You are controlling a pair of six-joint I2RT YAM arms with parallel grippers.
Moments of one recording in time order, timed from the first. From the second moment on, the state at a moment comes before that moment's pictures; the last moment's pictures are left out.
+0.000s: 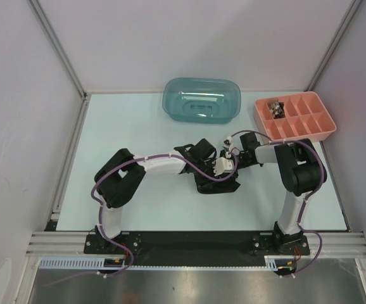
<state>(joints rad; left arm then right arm) -0.90 1.95 1.27 -0.38 0.37 0.45 0.27 1.90 0.91 -0.20 -1.03 0.44</state>
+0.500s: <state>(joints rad) -0.89 1.95 1.27 -0.38 0.37 0.45 0.27 1.85 0.84 -0.05 -1.16 0.51</state>
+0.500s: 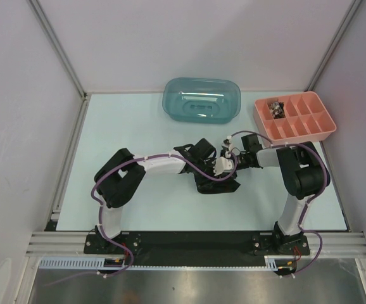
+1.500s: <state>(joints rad) -0.85 1.85 1.12 -0.27 0.45 0.41 0.31 1.93 0.96 -0.35 -1.09 0.30</state>
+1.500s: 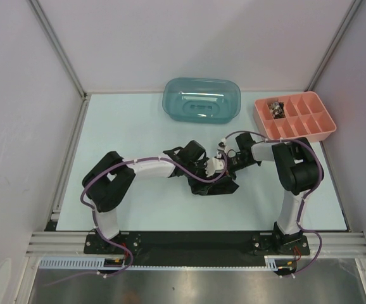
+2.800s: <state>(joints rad) -0.88 1.84 1.06 -0.05 0.48 0.39 0.30 1.95 1.12 -0.69 -0.68 0.23</state>
